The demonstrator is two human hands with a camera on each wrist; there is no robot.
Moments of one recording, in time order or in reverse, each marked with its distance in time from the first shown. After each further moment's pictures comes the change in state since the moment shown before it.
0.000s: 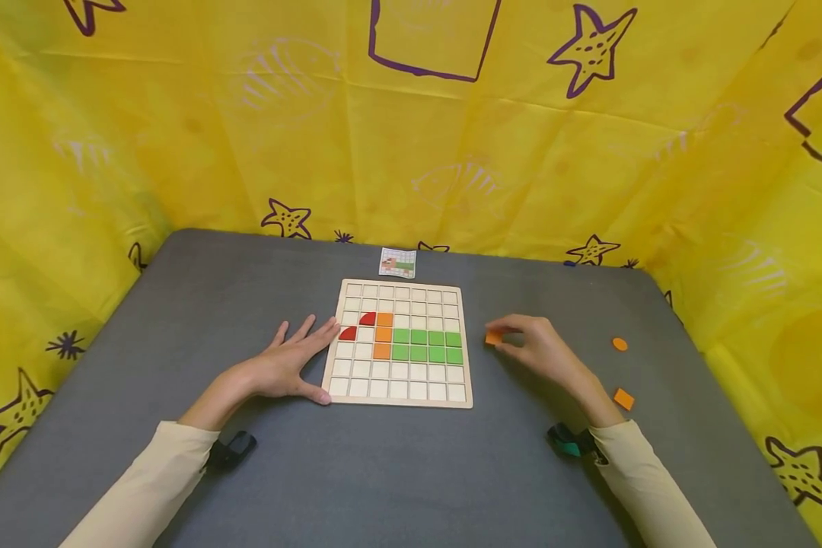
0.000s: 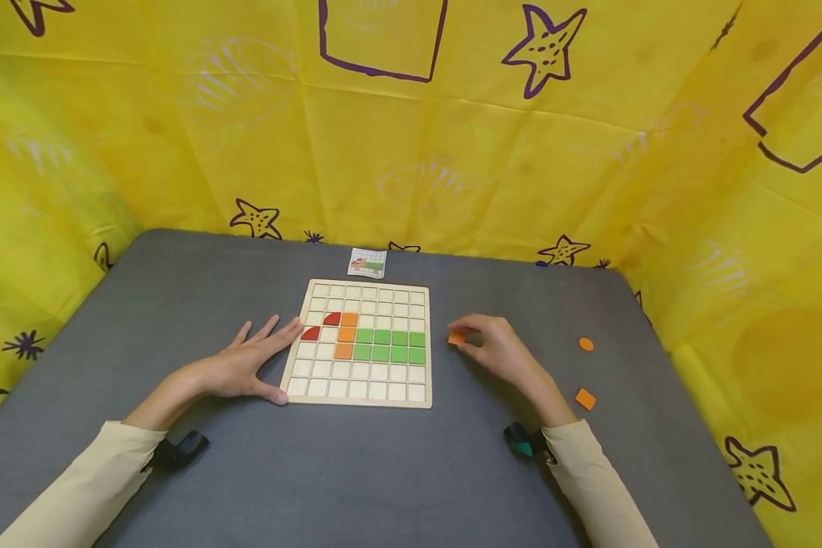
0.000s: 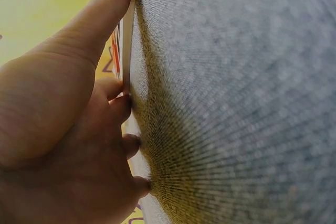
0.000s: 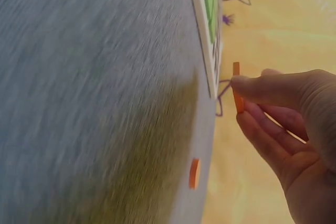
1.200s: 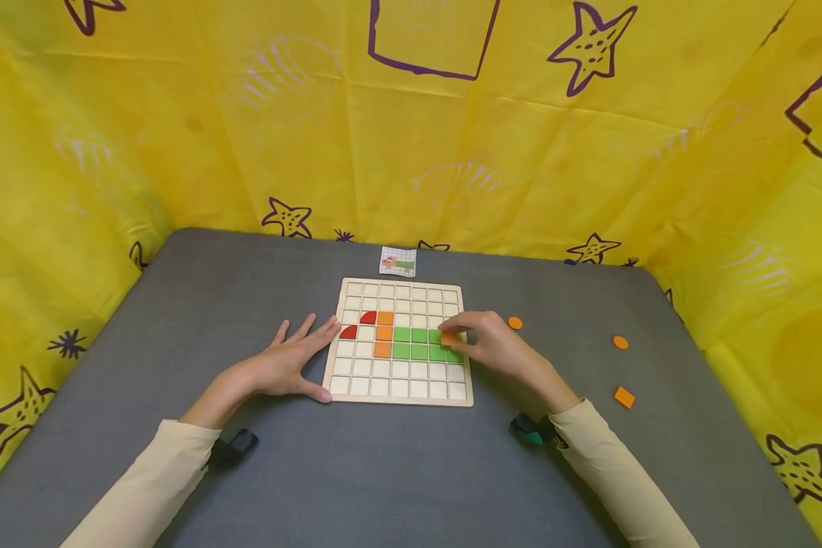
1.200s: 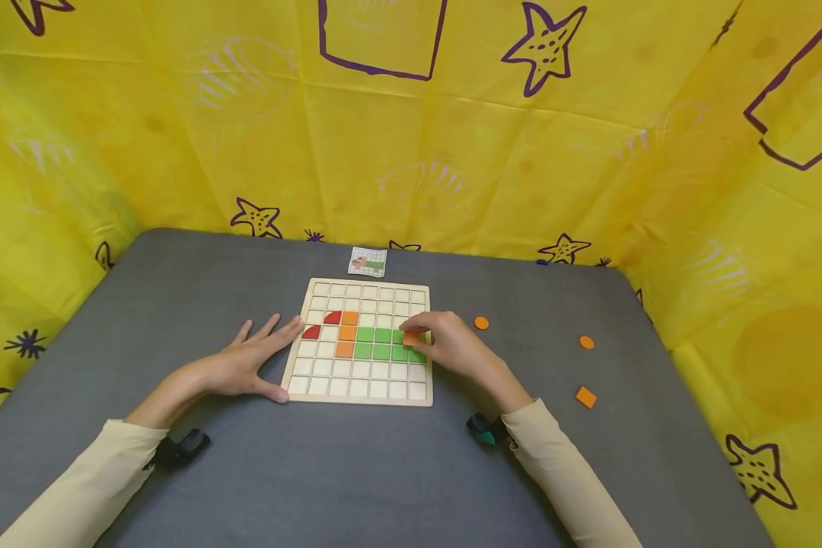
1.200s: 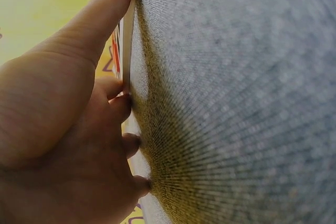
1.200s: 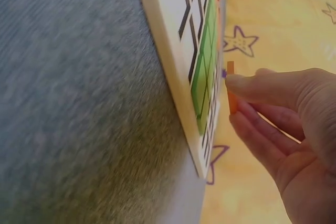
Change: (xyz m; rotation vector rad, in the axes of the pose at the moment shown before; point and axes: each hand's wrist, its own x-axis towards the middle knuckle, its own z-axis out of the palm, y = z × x) left_hand 0.001 0.000 -0.001 -0.011 -0.003 -0.002; right_hand 0.042 -0.039 0.033 0.053 -0.125 -0.099
